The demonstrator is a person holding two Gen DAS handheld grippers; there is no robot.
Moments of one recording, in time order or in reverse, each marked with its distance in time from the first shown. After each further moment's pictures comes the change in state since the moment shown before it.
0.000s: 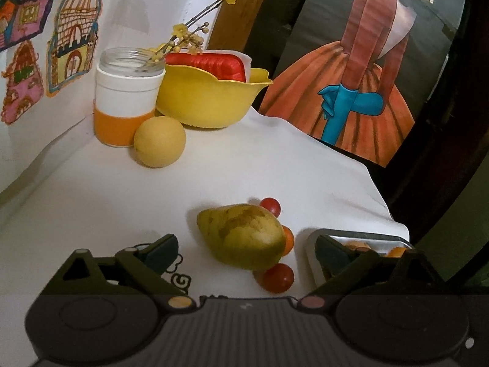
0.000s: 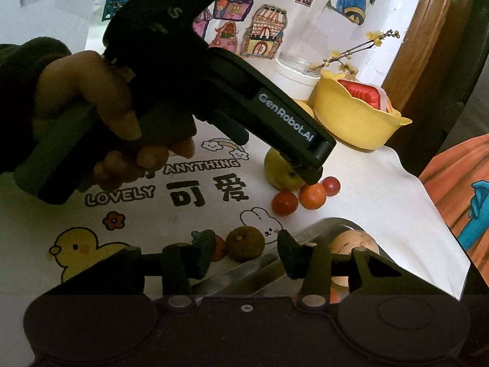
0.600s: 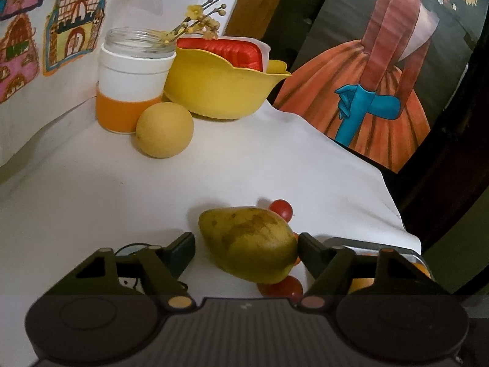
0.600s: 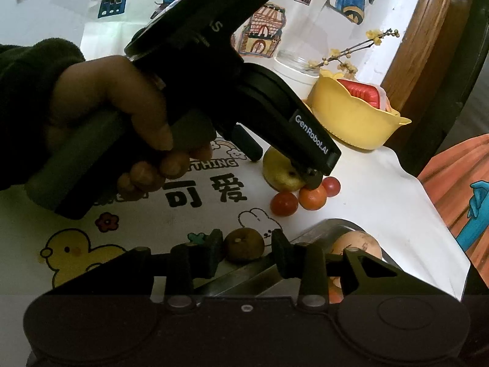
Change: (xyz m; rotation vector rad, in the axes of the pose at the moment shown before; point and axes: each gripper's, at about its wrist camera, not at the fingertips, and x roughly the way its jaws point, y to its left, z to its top) left arm 0.023 0.003 0.004 -0.070 0.029 0.031; right arm 0.004 0.003 -0.001 -0.007 -0.009 -0.019
